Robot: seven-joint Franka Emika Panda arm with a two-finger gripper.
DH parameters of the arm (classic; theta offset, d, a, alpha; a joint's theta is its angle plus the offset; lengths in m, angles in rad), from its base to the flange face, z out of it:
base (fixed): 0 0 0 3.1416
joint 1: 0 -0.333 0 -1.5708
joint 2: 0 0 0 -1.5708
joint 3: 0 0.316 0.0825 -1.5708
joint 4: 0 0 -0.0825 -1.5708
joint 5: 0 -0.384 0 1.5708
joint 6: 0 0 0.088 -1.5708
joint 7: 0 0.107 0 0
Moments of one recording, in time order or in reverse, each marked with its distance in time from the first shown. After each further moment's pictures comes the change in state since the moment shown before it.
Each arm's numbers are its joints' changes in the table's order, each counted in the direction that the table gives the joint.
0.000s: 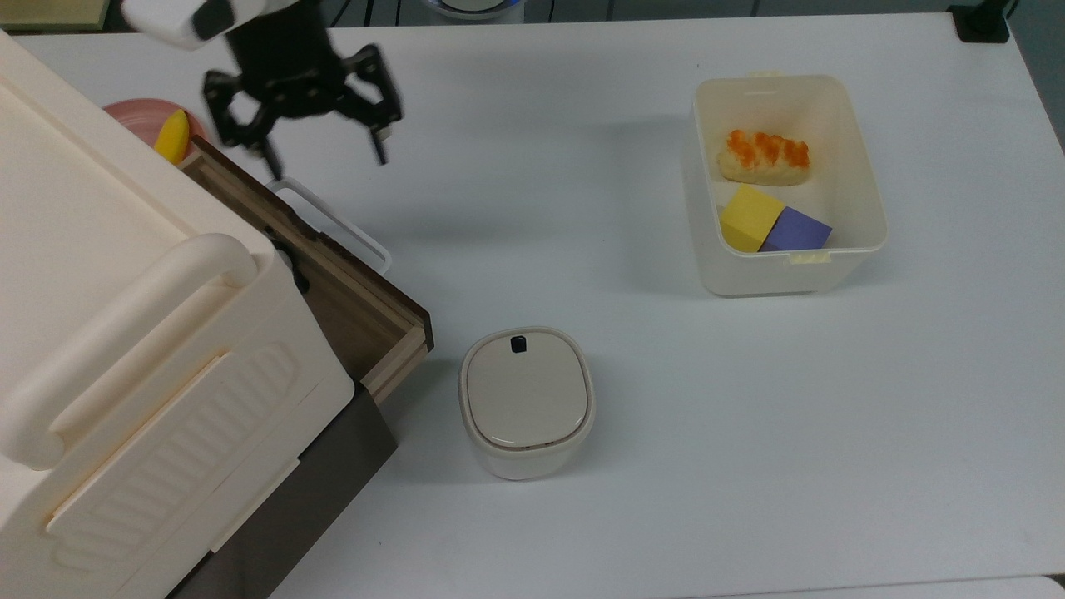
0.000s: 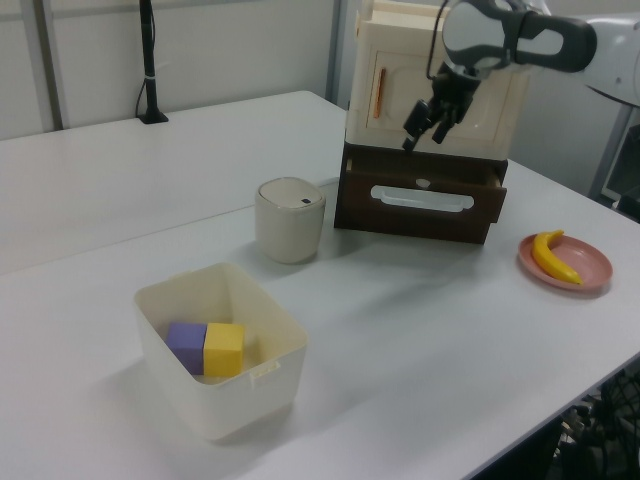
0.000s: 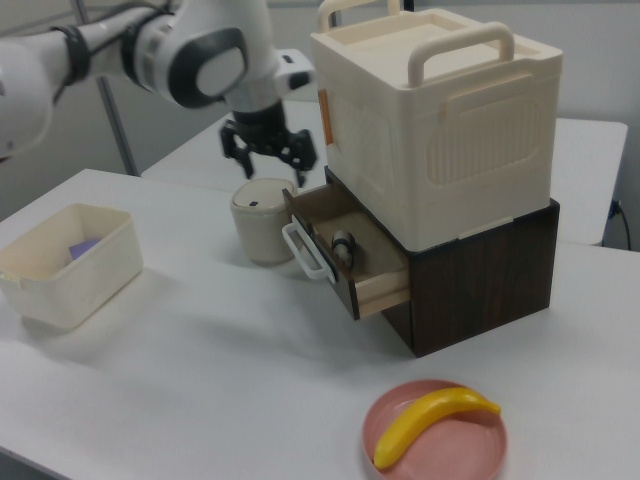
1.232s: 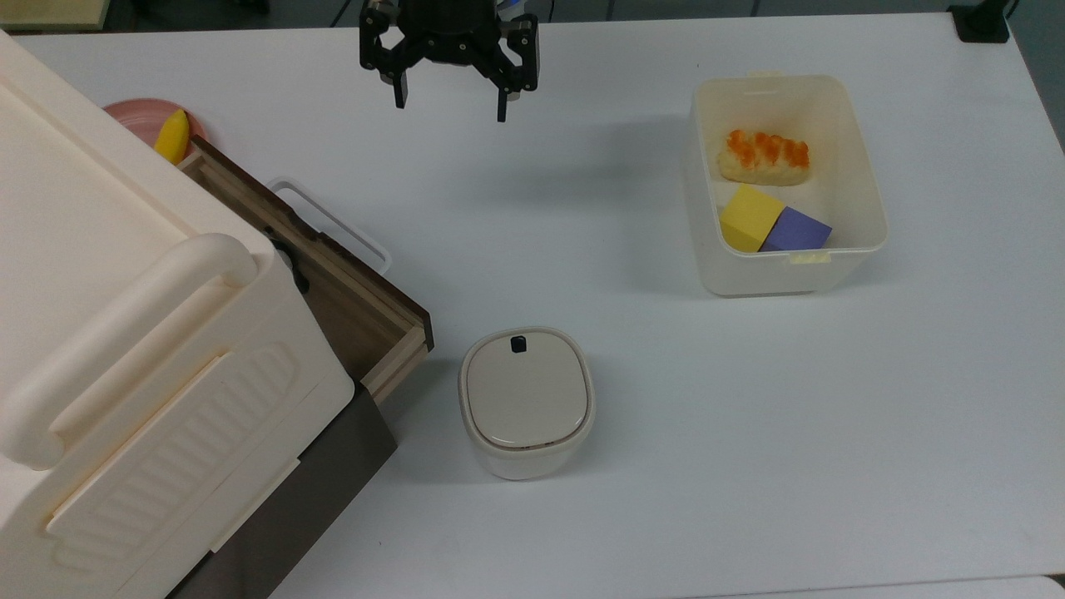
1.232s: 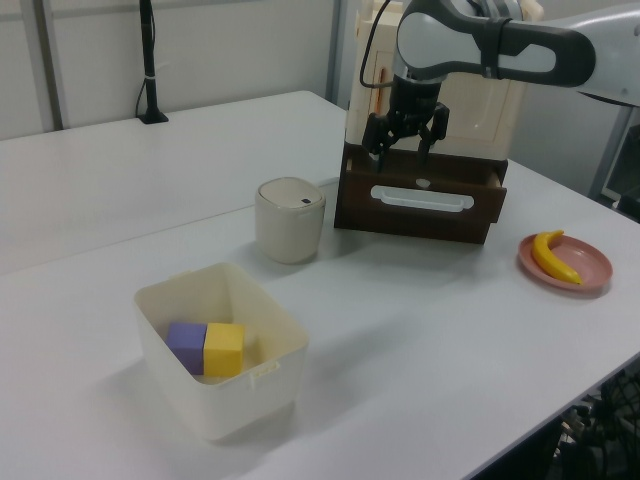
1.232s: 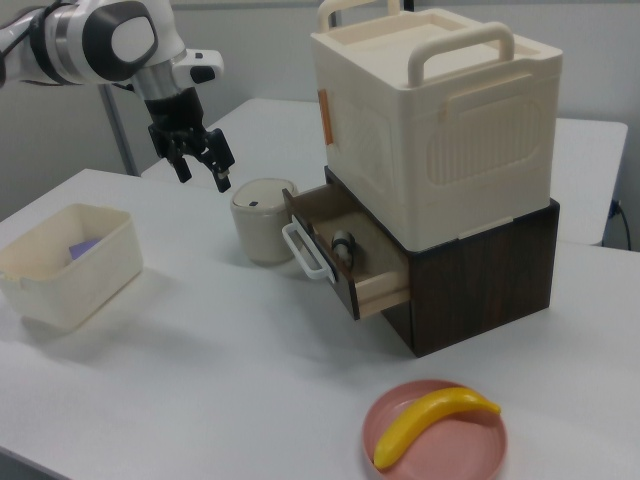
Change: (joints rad) arm -0.172 0.095 0.055 0.066 0.233 0.156 0.533
